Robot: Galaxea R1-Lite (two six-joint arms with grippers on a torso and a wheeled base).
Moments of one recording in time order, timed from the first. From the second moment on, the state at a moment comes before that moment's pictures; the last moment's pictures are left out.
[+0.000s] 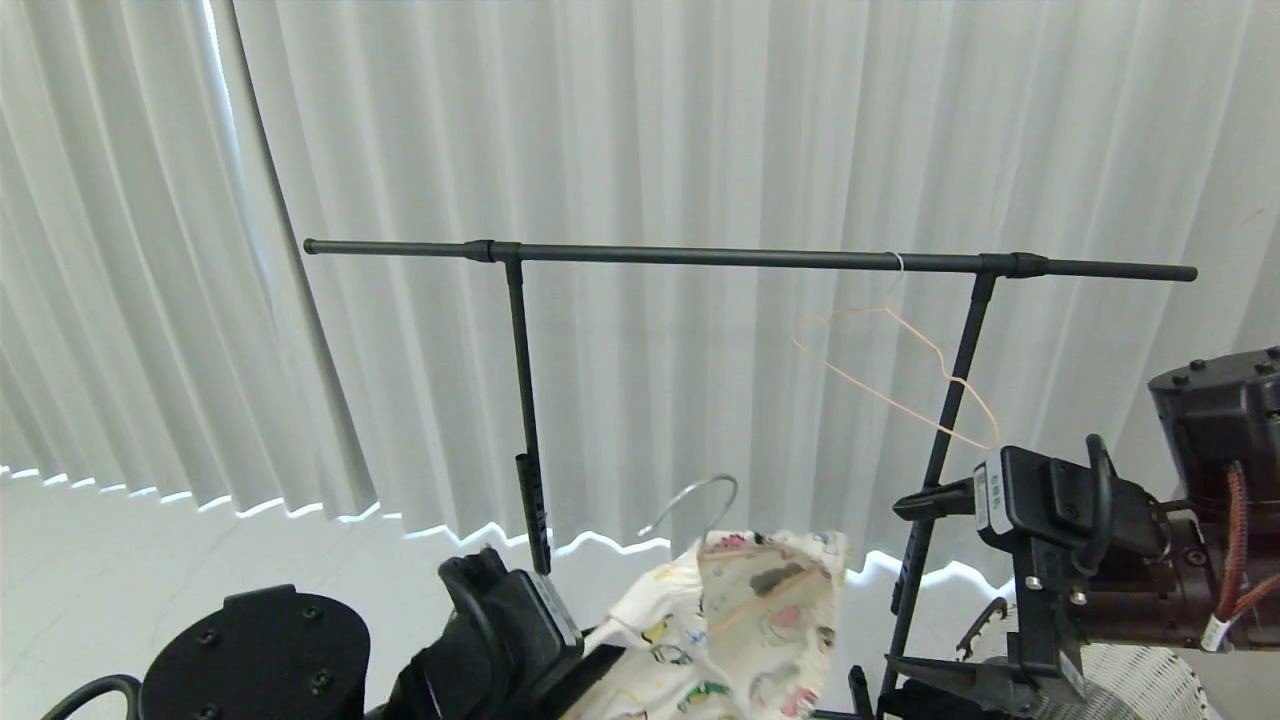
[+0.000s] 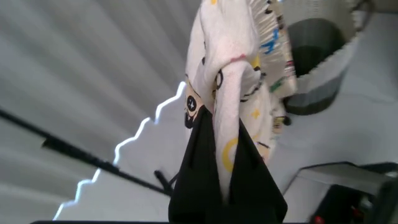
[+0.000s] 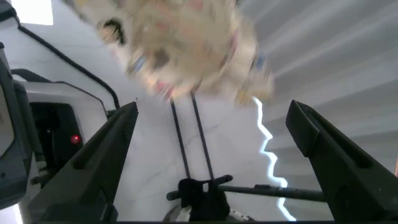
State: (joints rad) left arm -0.90 1.52 -0.27 -0.86 0.07 0.29; right arm 0.65 1.39 -0.74 -0.04 0.35 -0.60
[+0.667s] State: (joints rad) left arm -1.07 1.51 -0.28 -0.91 0.04 0.30; right arm 0.82 1.50 -0.78 0.02 0.35 -0.61
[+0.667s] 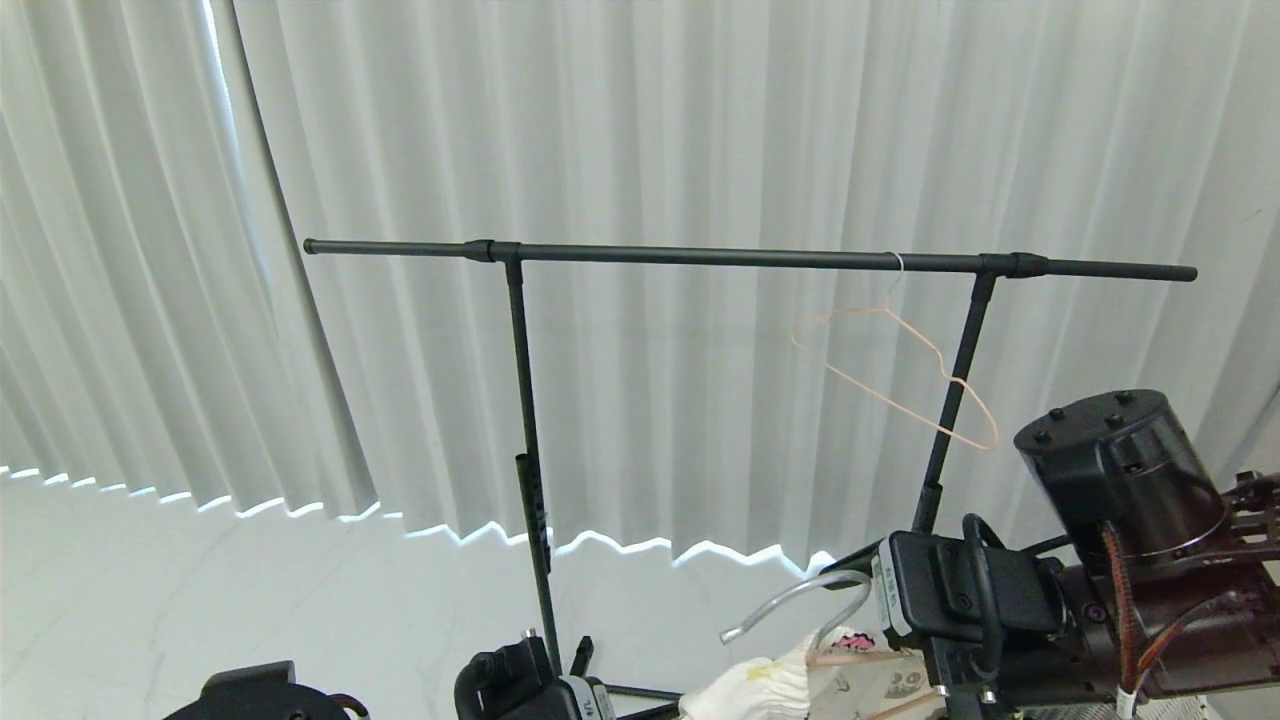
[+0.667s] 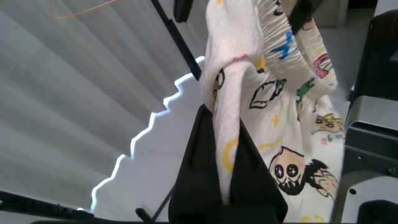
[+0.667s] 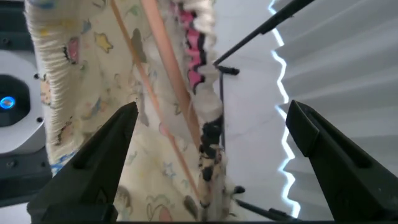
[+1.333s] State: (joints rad) left arm -1.07 1.52 -0.29 -0.91 0.05 0.35; right arm 0.81 1.52 -0.78 0.00 0.34 -0.65
